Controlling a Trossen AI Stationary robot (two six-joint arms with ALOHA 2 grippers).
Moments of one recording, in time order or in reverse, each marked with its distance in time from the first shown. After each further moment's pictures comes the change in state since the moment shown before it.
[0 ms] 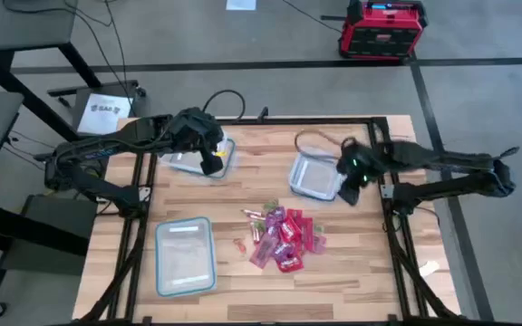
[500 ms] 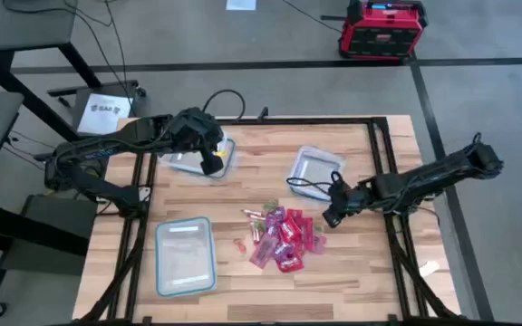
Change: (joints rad) left arm 0.000 0.000 0.000 0.000 0.000 -0.008; right arm 0.285 0.213 -0.238 0.347 0.273 0.555
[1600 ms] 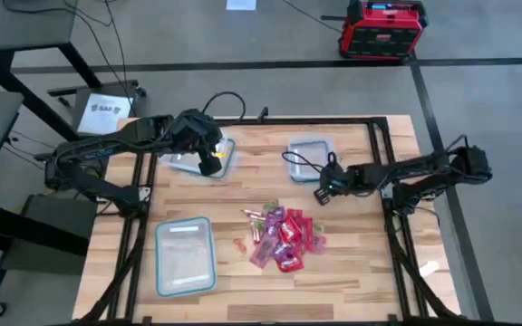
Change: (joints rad) left arm 0.000 0.000 0.000 -0.043 0.000 -0.011; right arm -0.242 0.125 -0.029 0.260 0.159 -0.276
